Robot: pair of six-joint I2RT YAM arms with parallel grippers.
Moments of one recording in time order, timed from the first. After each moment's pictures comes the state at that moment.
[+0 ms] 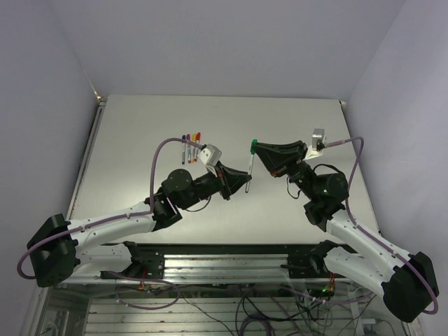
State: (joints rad) left arm -1.02 1.14 0.66 0.60 0.05 -0.46; right arm 0.57 0.90 0.51 0.92 -0.30 0.58
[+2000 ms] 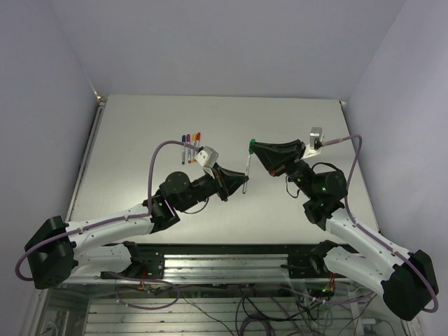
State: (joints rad) left arm -1.02 1.11 0.63 0.60 0.02 -0.46; right arm 0.57 0.92 0.53 0.90 -0.31 0.56
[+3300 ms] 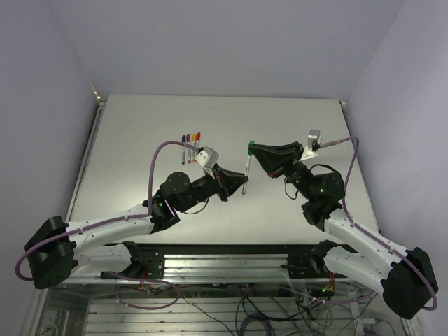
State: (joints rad) left arm -1.02 1.11 0.63 0.60 0.01 -0.46; right arm 0.58 0.93 0.50 0.94 -0.30 0.57
